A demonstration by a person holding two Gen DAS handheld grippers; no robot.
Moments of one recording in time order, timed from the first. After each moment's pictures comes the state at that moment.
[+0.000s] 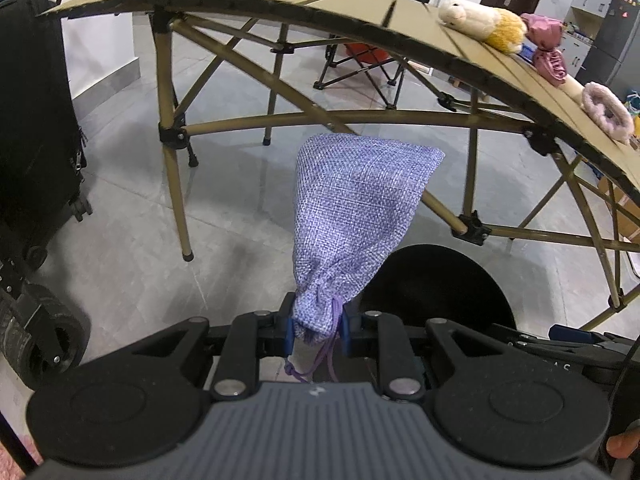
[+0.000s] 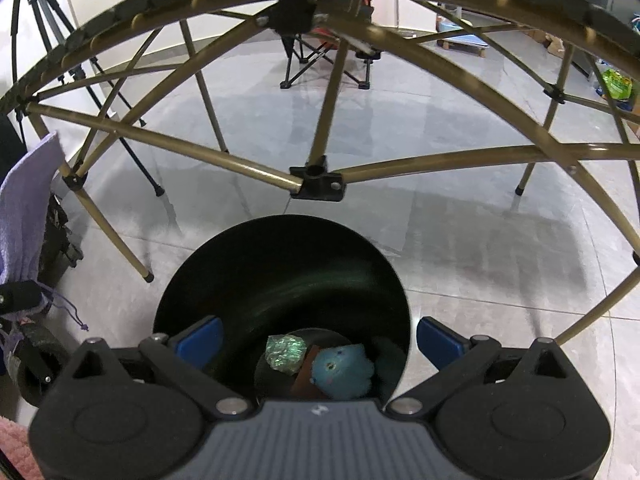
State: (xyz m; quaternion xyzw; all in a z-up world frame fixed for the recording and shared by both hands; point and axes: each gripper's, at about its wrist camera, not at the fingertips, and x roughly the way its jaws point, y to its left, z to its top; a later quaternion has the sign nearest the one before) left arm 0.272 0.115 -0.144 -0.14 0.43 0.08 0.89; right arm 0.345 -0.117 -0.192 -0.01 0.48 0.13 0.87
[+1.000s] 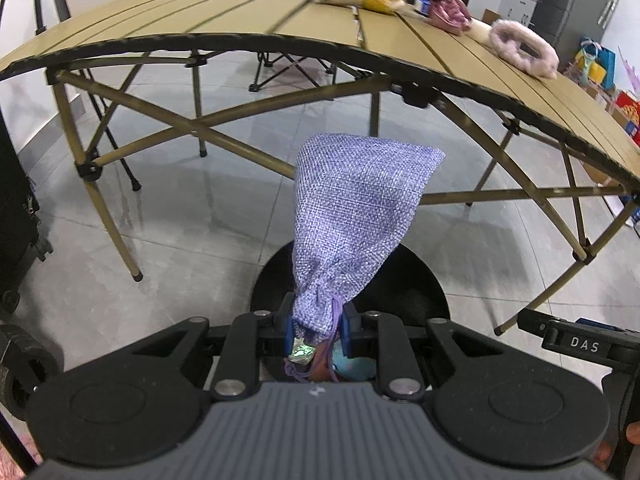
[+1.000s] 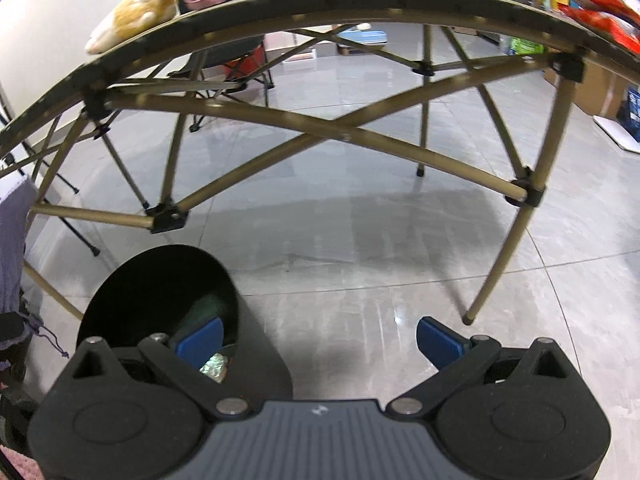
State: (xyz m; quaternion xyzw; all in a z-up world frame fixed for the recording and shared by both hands) left arm 0.289 0.014 -0.134 -0.08 0.44 0.02 0.90; right arm 0.317 -0.245 -0.183 0.06 0.45 0.02 0.89
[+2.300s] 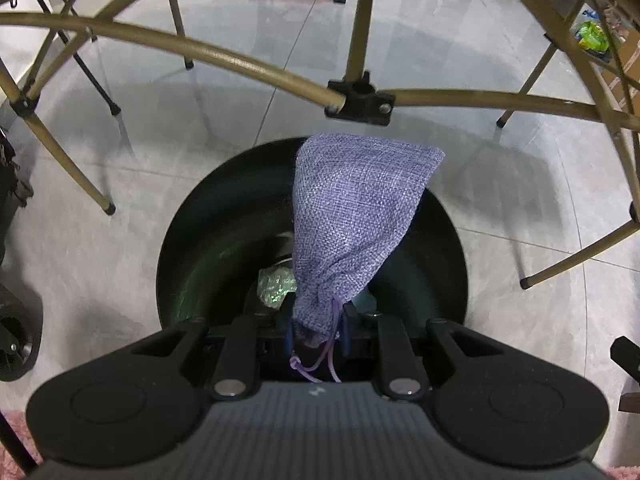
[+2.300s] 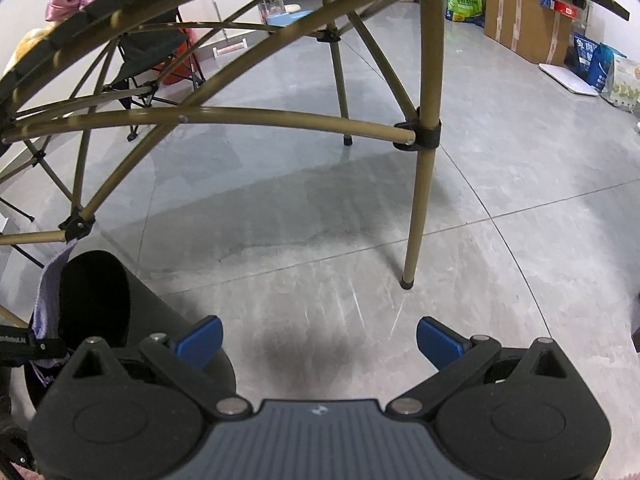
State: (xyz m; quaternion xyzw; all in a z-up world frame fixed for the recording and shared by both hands) left arm 0.364 -0.033 -0.225 -0.07 0.56 0.05 0.82; right arm 0.301 -0.327 -0.211 0.11 0.48 -0.05 0.87
